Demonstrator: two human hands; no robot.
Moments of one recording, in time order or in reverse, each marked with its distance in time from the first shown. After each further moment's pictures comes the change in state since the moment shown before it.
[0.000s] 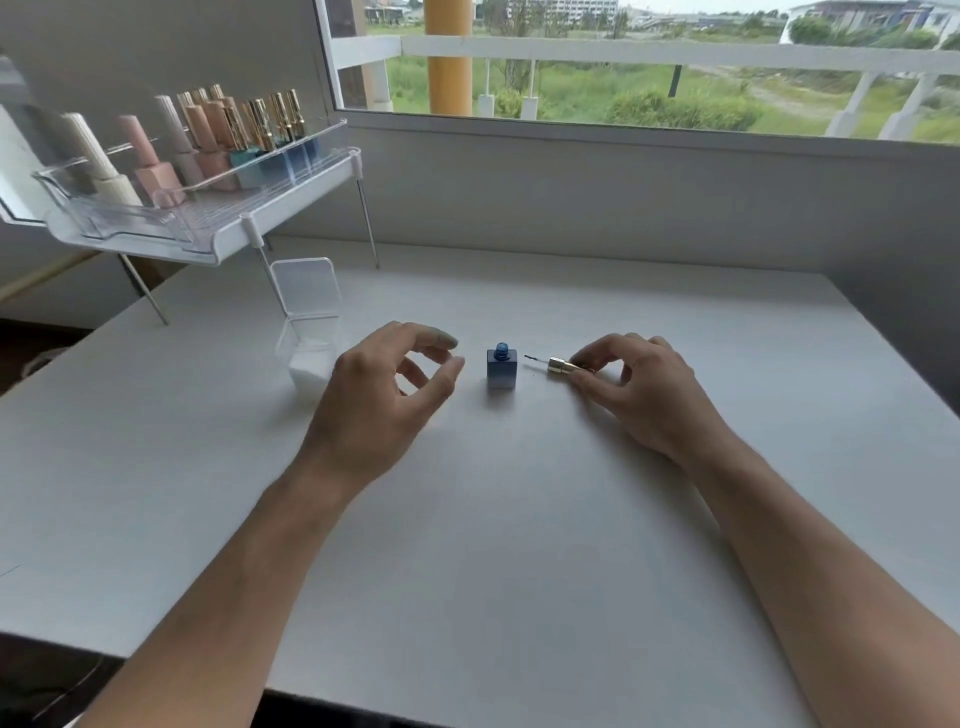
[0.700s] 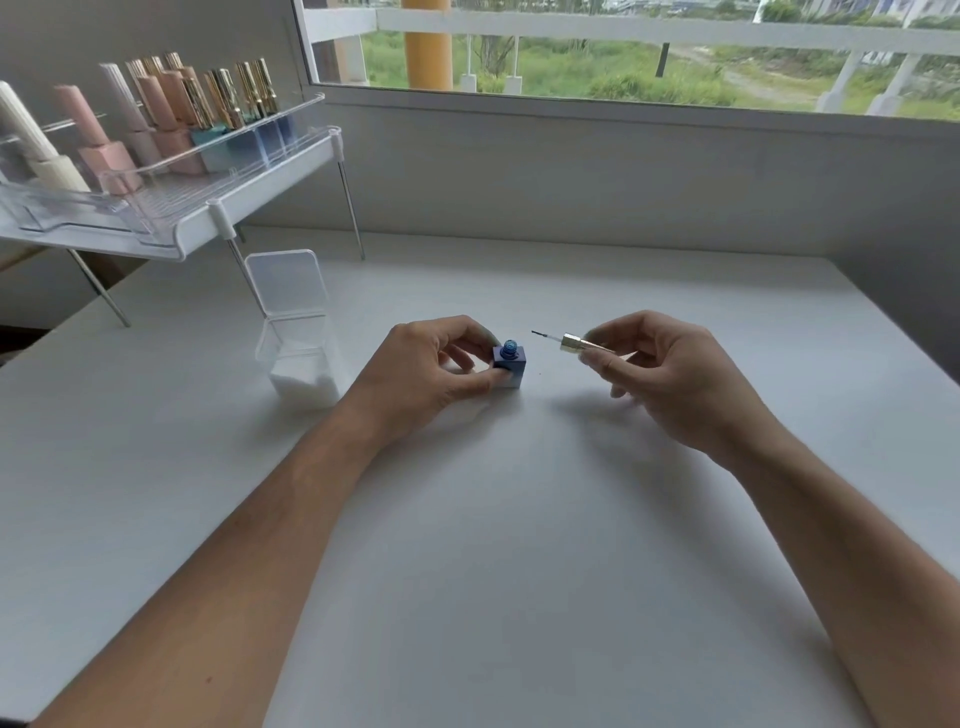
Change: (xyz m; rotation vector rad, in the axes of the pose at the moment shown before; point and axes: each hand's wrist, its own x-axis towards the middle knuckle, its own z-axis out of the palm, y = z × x) left_hand 0.055 -0.038 0.037 -0.232 -0.383 -0.065; right_hand -0.007 -0.020 -0.016 0.418 -0.034 0.099
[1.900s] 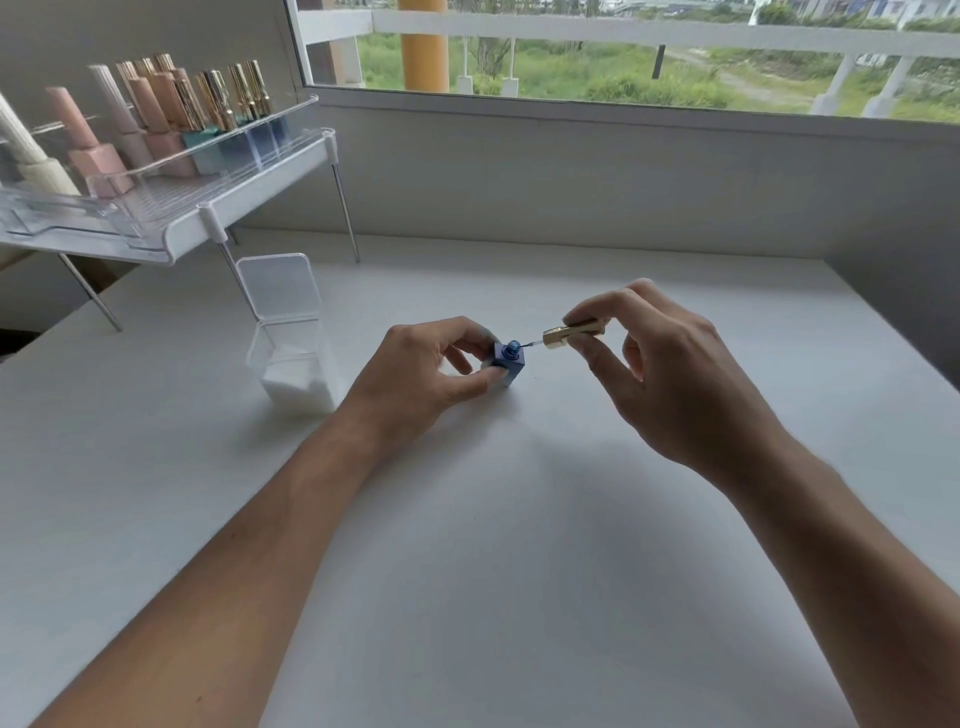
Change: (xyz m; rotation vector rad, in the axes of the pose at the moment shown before) left_hand -0.004 0.011 0.003 0.074 0.040 0.057; right_hand -0.019 -0.038 0.005 -0.533 0.104 -0.451
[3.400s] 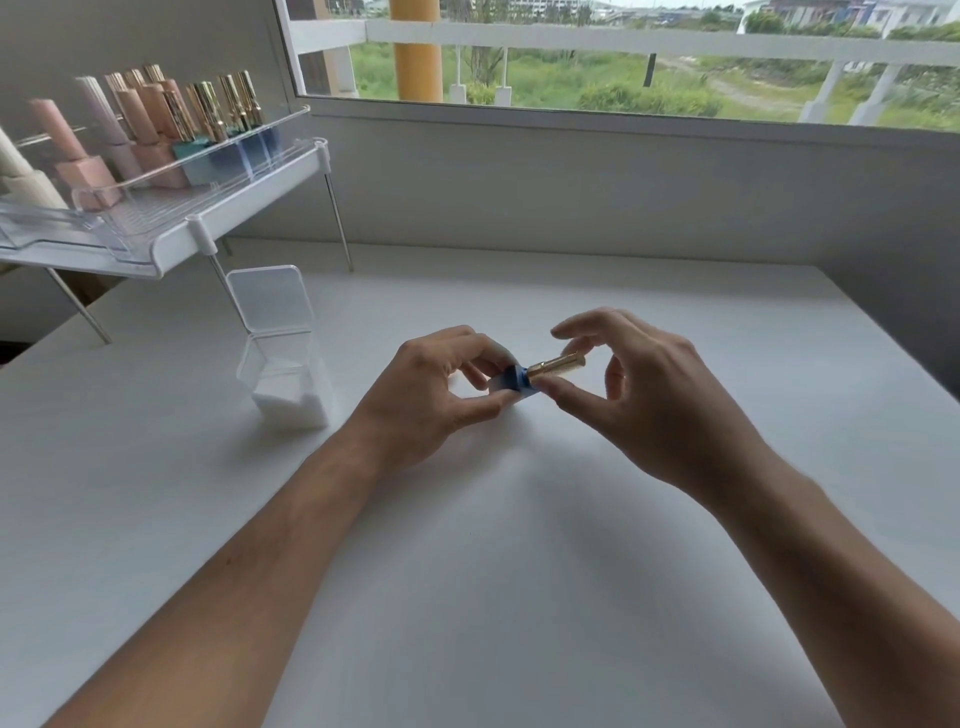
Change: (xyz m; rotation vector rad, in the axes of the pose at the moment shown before) left_hand -0.001 0.005 0.006 0.039 -0.038 0.153; right_hand -0.002 -0.002 0.008 0.006 -0.072 0.103
